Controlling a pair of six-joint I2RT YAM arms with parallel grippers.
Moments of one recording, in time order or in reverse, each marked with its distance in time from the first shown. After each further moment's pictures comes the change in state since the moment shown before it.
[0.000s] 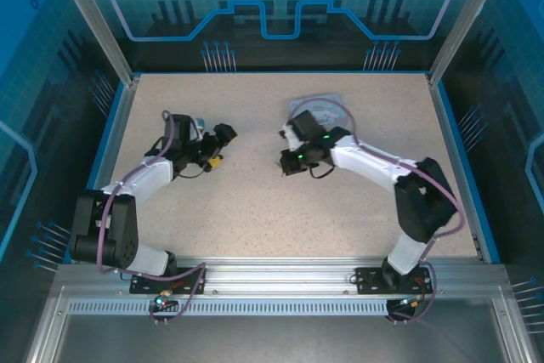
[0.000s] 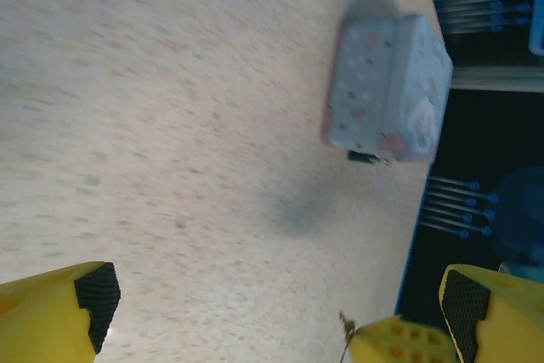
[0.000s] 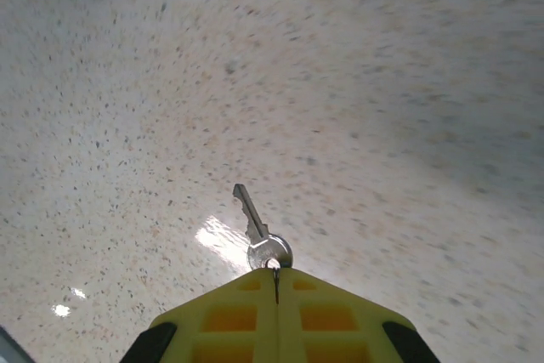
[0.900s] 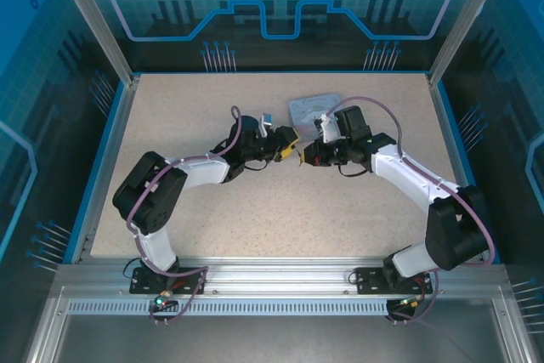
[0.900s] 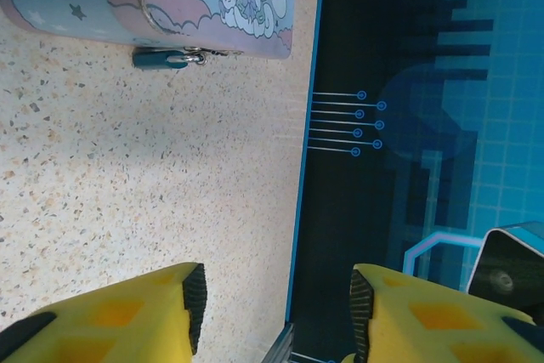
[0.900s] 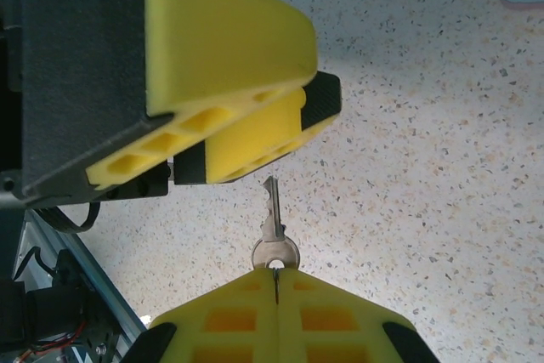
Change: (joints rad) left arm -0.416 0.353 0.152 0.570 -0.083 -0.359; right arm -0.218 -0.228 -0.197 0.126 -0.280 0.058
